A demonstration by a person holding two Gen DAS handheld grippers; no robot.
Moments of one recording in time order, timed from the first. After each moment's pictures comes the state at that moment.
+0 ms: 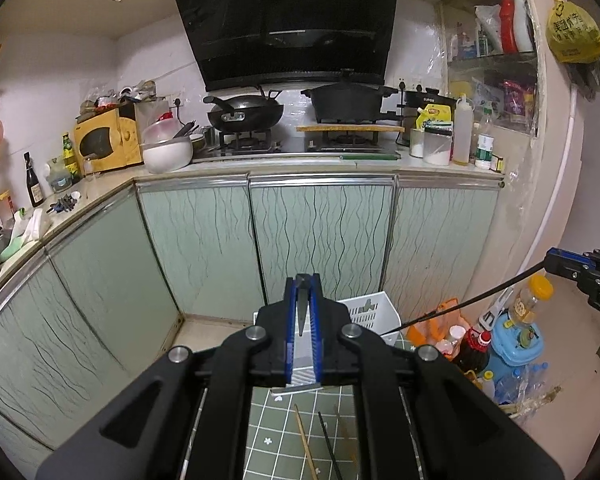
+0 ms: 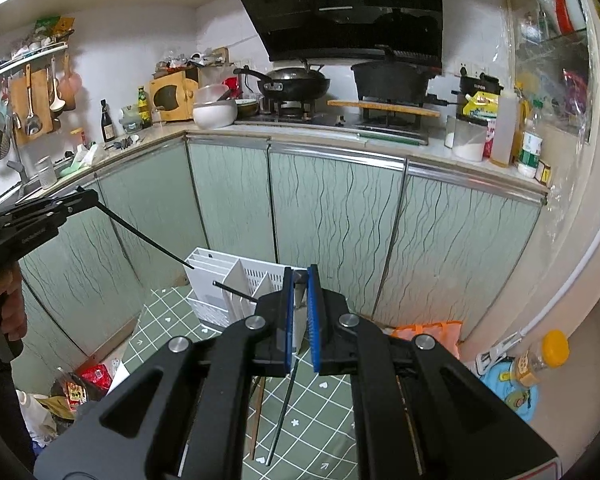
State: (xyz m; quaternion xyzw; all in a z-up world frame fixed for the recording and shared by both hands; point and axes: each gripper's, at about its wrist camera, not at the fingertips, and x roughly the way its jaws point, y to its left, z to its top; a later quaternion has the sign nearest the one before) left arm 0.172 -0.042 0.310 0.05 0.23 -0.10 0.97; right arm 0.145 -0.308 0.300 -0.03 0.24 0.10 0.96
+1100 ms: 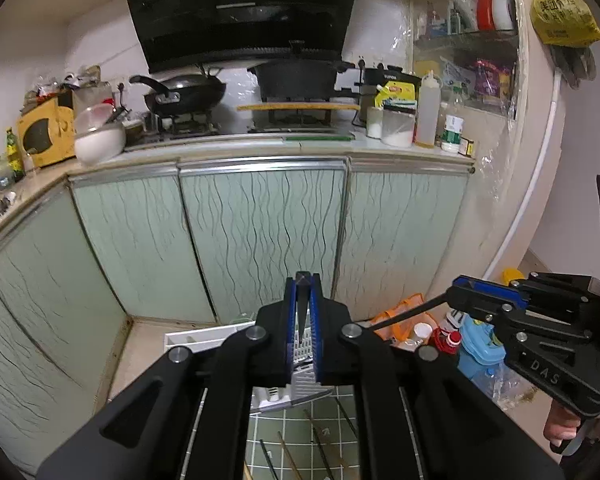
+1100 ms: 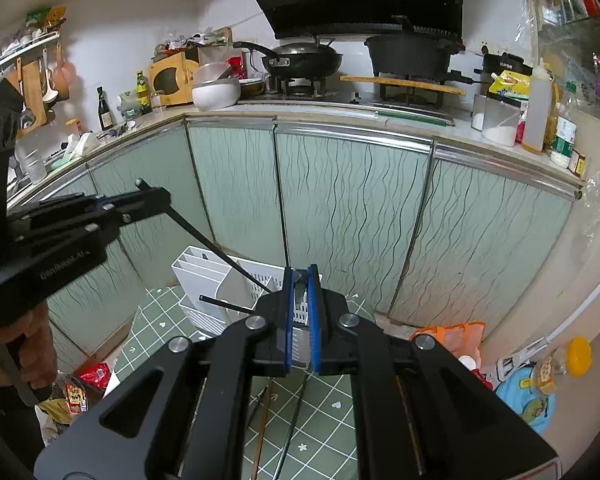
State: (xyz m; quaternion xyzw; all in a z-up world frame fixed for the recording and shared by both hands) left arm 0.248 -0.126 0.271 0.04 0.26 -0.18 0.95; right arm 0.235 -0.291 0.256 -0.02 0.28 0.12 0.95
